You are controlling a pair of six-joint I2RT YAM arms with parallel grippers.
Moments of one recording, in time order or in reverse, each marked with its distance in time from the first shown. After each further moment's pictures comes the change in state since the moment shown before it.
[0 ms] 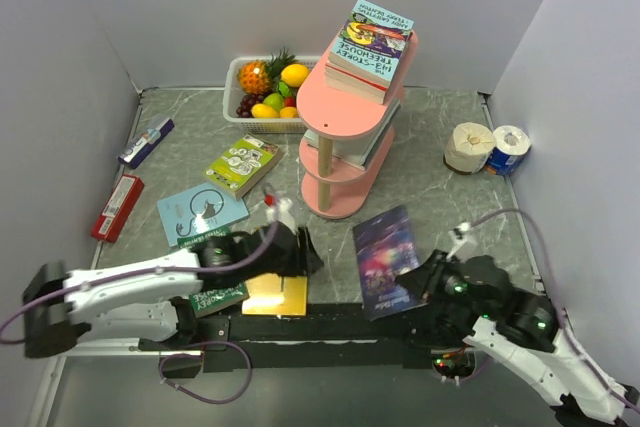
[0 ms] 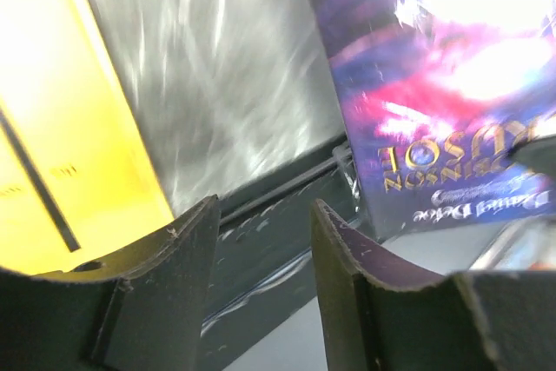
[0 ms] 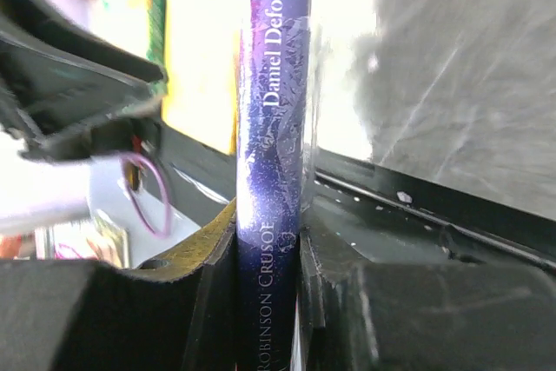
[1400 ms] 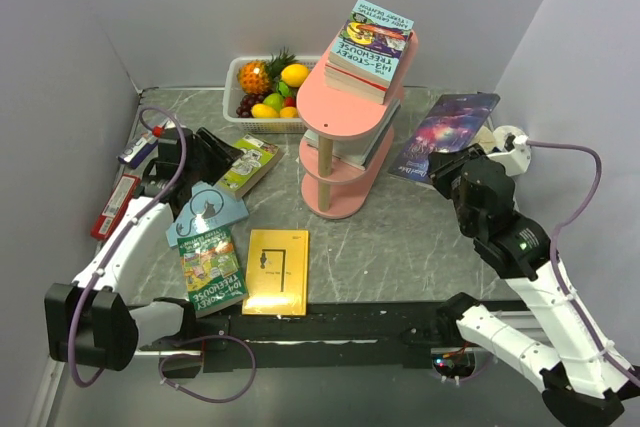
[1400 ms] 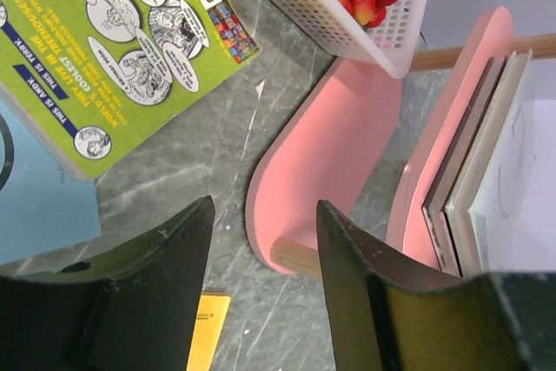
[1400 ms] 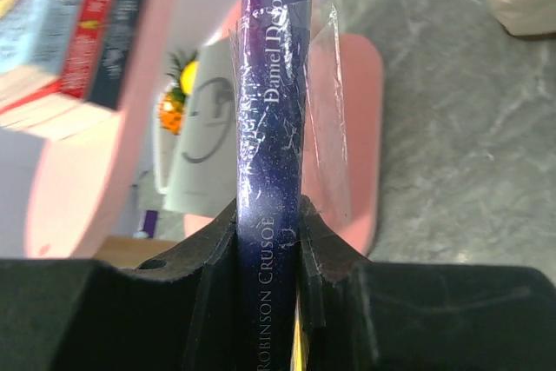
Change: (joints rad) left arm 1.019 0.058 0.214 0.067 0.269 0.080; right arm -0.309 0.698 0.620 0.335 0.582 -0.052
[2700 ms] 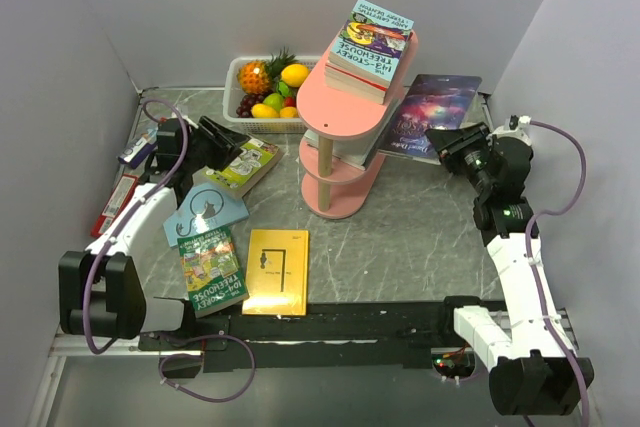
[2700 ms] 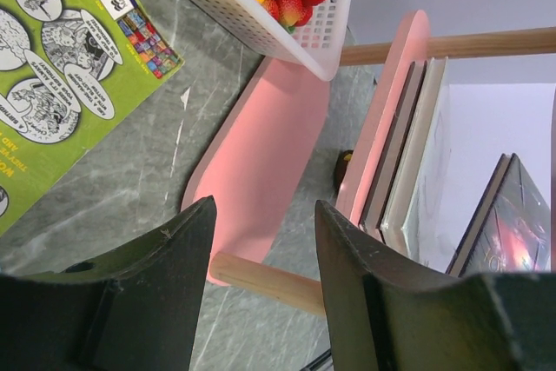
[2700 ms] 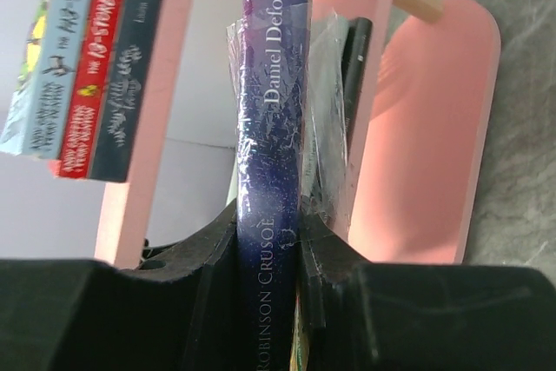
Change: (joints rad) left arm 0.071 0.152 0.011 0.242 0.224 -0.099; right arm -0.584 0.142 -0.201 0.481 -0.856 0.074
